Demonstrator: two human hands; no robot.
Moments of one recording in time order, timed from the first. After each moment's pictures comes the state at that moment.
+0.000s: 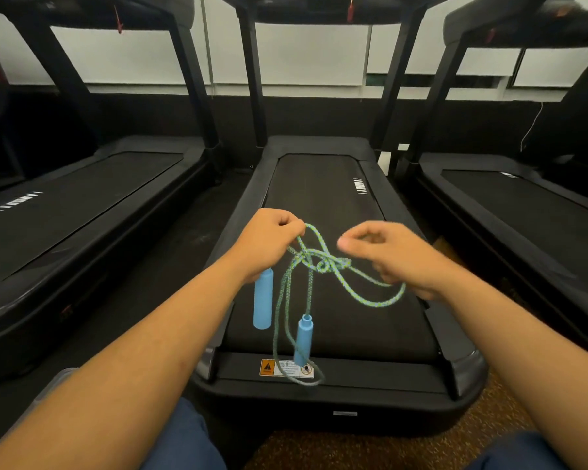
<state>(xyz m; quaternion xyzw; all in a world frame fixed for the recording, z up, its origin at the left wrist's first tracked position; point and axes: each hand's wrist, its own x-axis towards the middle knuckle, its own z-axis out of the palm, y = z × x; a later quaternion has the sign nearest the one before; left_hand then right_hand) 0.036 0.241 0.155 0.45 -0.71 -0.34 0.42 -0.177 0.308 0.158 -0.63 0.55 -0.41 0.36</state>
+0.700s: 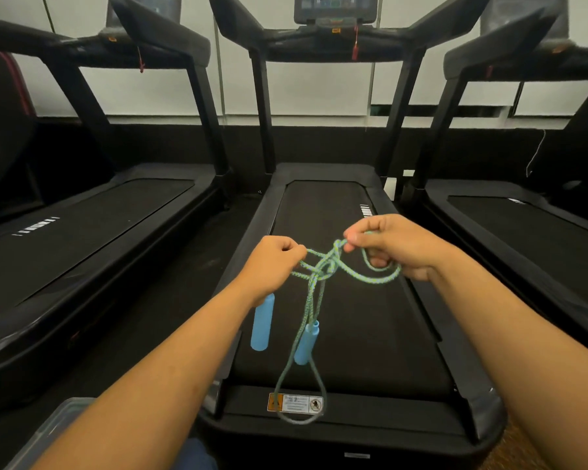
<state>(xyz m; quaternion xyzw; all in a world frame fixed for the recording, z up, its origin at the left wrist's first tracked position) 0.046 0.224 0.159 0.47 -0.70 -0.32 0.43 -0.178 0.250 0.201 -0.62 0.48 -0.43 0.44</state>
